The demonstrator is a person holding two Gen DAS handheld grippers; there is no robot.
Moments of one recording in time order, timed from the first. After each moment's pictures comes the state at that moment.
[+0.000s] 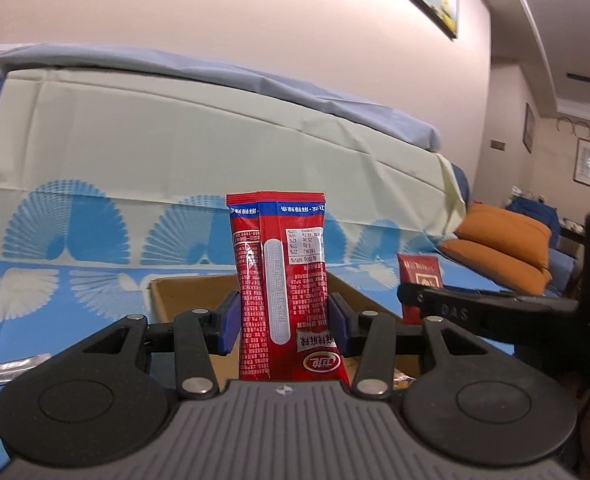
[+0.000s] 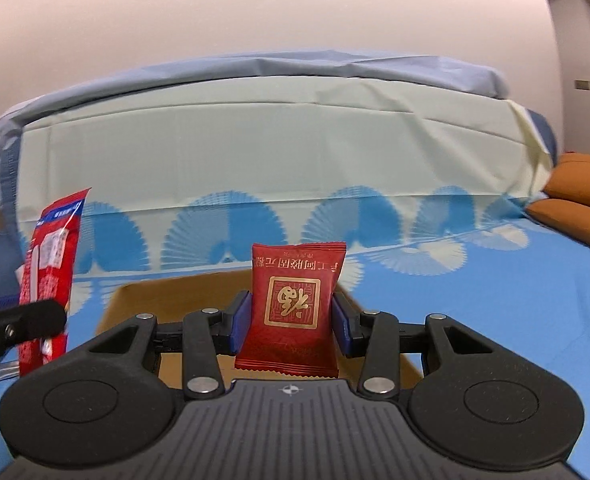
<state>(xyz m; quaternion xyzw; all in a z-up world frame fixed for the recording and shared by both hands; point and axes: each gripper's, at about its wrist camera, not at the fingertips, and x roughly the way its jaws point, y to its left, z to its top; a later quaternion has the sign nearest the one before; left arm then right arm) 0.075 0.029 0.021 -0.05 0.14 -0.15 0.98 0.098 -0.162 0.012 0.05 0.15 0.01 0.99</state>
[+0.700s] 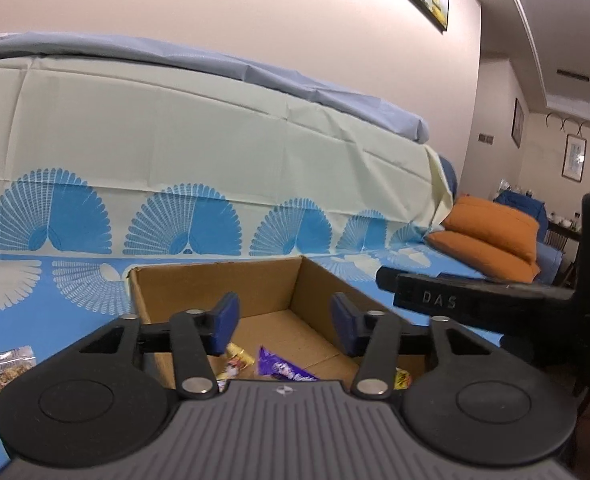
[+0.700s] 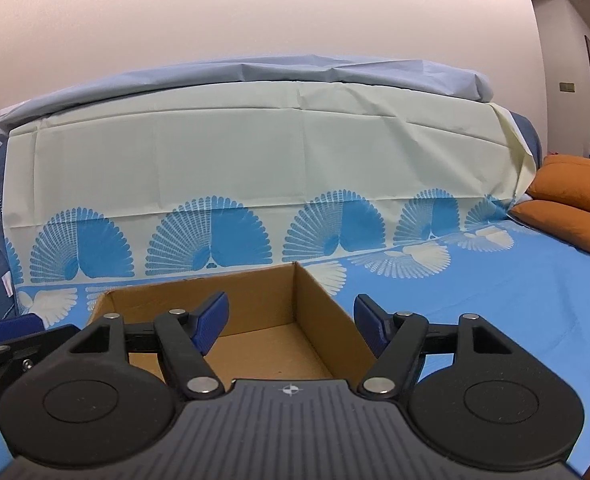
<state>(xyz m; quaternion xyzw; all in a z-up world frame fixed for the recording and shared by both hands) 0.082 0.024 0.011 -0.05 0.16 -0.17 0.97 0.095 -0.161 0.010 0.05 0.15 -0.01 0.99</state>
